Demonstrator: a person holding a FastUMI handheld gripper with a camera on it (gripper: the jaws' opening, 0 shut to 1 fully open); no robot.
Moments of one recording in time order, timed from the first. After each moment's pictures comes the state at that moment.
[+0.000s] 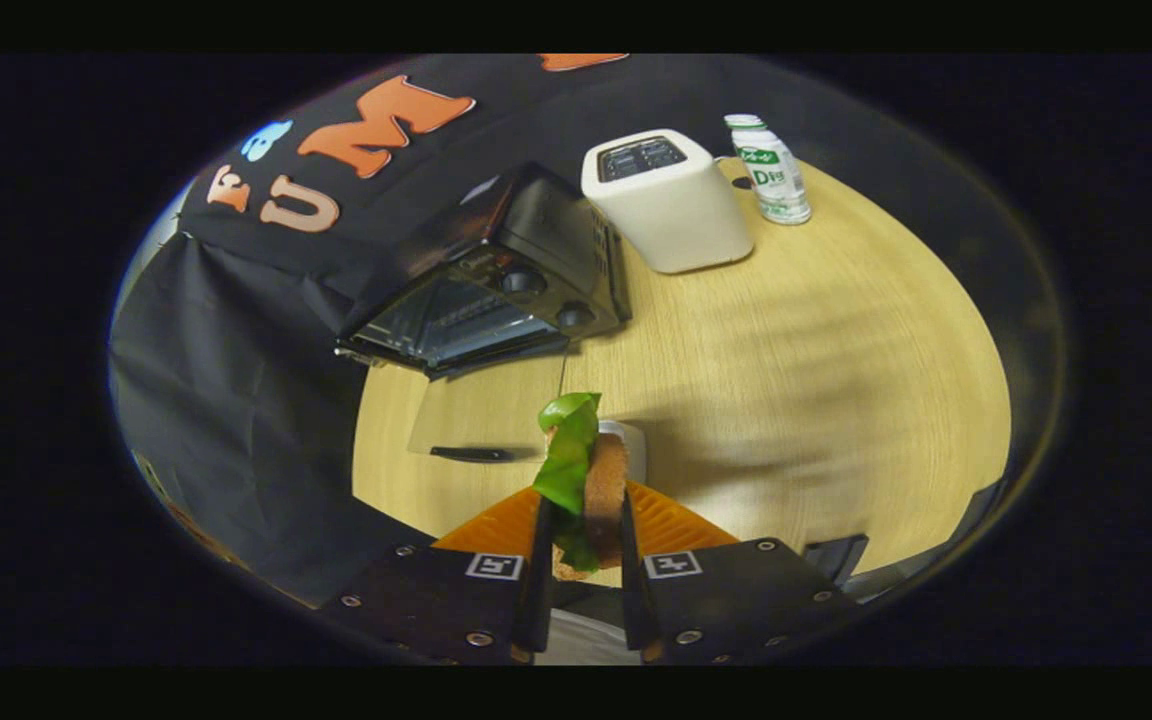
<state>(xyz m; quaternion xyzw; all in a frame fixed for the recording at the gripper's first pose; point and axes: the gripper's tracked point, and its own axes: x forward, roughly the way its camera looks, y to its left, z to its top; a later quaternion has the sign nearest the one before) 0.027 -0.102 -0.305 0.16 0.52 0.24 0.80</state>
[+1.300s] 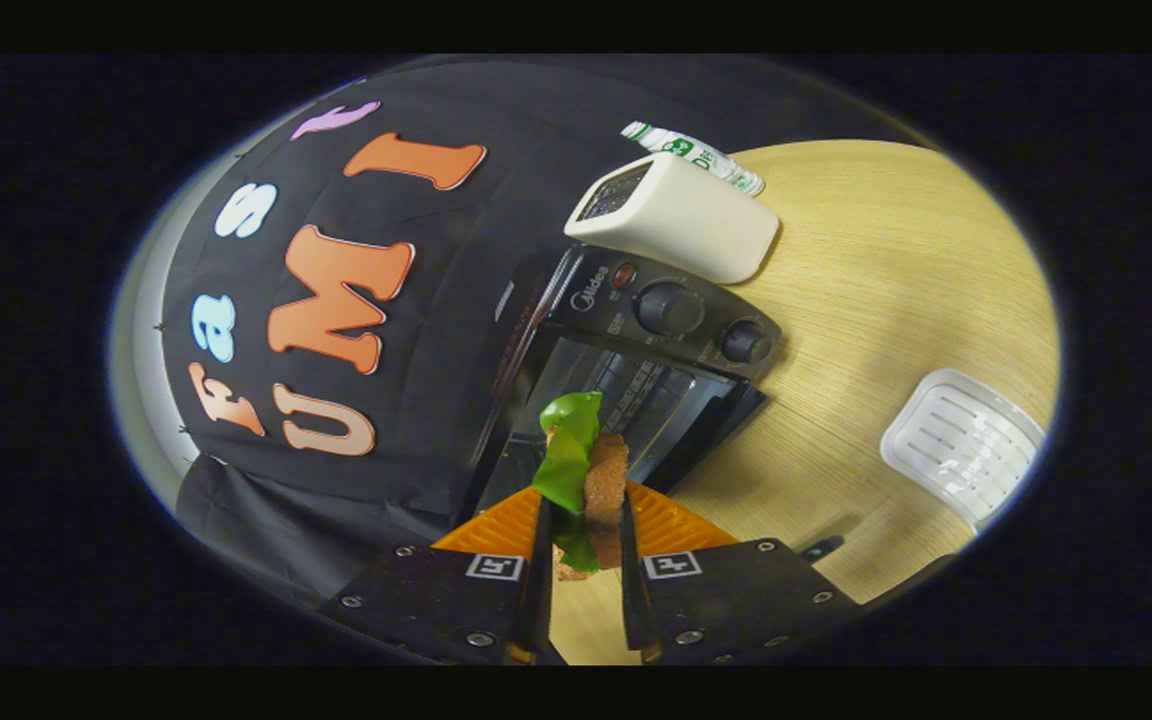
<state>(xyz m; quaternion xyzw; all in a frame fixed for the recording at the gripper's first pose) 0.113 0.113 -0.313 0.51 0.30 0.08 0.80</state>
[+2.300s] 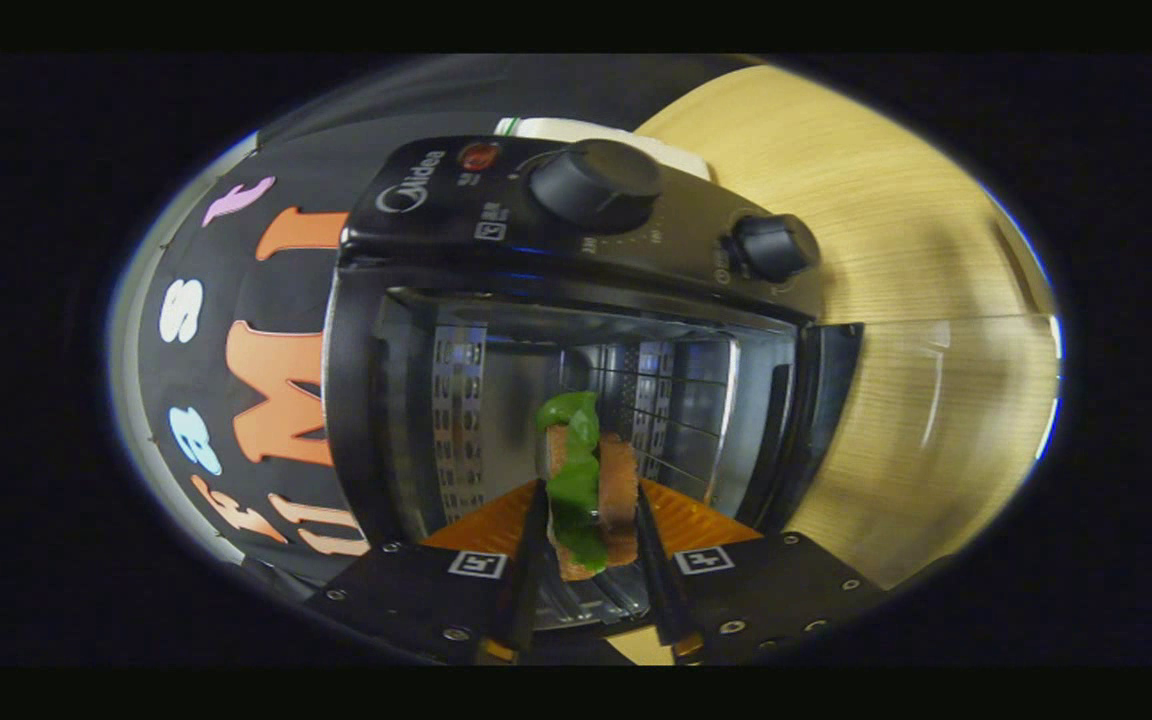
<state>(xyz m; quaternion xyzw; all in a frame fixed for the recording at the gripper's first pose) 0.210 0.158 -0.355 0.66 0.21 -0.04 0.72</state>
